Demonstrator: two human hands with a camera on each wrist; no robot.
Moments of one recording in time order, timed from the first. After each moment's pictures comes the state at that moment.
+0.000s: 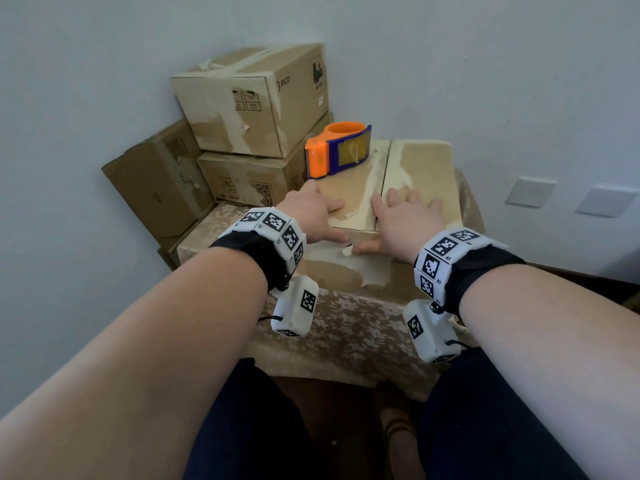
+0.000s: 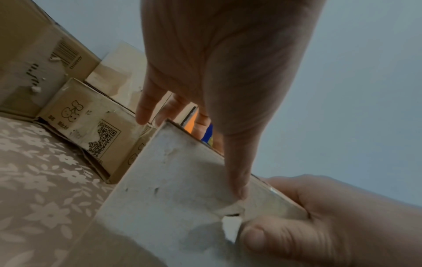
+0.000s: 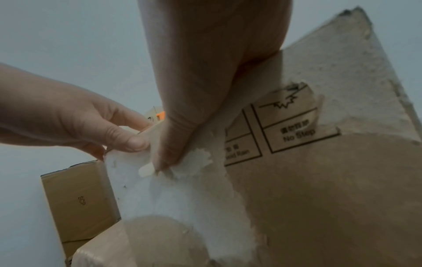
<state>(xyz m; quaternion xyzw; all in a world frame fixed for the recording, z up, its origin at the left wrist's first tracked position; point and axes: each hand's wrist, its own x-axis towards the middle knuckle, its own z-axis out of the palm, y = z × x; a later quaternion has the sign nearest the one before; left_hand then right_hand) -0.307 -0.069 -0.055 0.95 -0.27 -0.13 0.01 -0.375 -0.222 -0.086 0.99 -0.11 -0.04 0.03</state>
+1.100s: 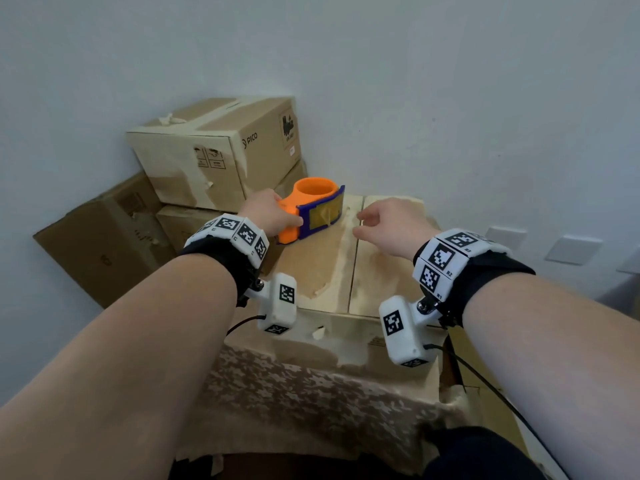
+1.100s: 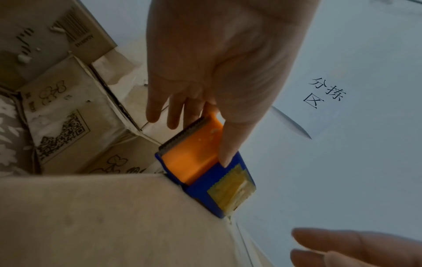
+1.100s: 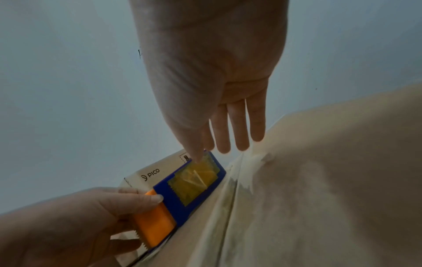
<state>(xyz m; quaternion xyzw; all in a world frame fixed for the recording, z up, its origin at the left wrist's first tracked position) -0.203 -0.106 -0.018 0.96 -0.14 -0.06 0.23 -0.321 -0.279 -0.017 0.96 -0.15 0.04 -0.22</state>
